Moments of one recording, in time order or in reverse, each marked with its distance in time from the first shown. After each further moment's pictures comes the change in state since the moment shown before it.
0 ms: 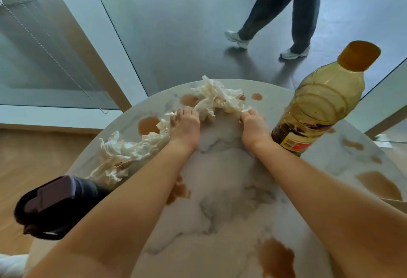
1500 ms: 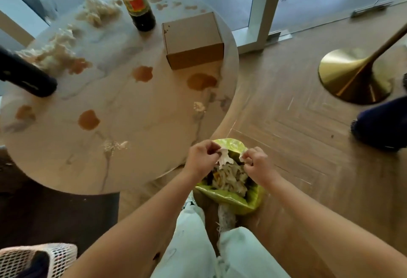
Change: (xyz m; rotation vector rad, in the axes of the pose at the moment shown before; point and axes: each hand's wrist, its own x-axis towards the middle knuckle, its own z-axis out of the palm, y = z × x) left_hand -0.551 0.263 0.011 -0.799 -0.537 0.048; right_hand -0.621 0.263 0.016 0.438 -0.097 0.329
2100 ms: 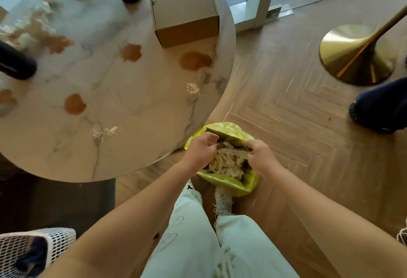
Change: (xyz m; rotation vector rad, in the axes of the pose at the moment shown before) left_hand 0.001 -0.018 0.016 0.075 -0.163 -0.058; right_hand -0.005 0.011 0.002 -0.003 -0.115 0.213
